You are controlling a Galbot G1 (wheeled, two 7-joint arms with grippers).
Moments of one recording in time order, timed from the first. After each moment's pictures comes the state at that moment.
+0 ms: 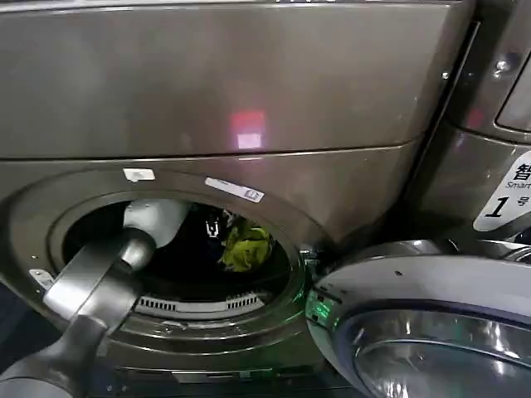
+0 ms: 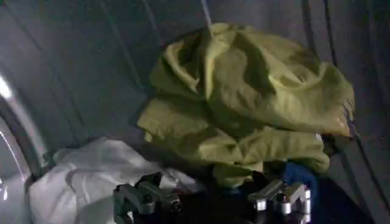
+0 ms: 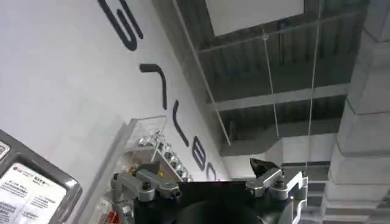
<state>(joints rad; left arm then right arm) -0.17 -1.44 0.29 -0.37 0.64 -0.16 1.27 -1.83 1.09 2.33 1.99 0.73 0.04 0.06</state>
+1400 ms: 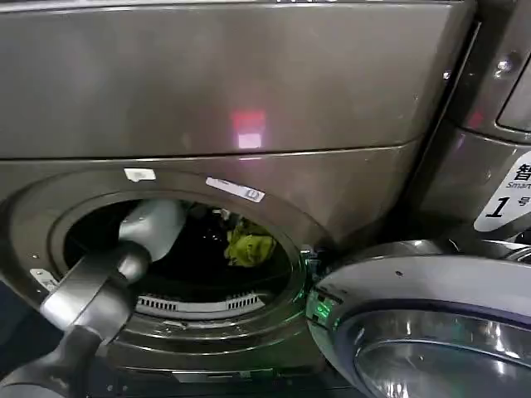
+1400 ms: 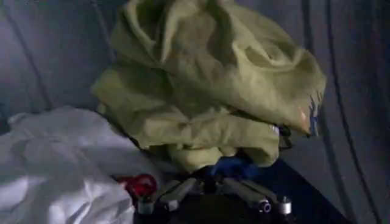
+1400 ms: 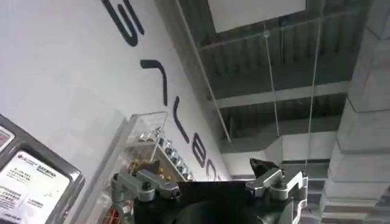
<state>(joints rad) -0.08 -1.41 0.25 -0.41 0.45 -0.07 1.14 -1.81 1.10 2.31 1.98 0.70 0.05 0.06</state>
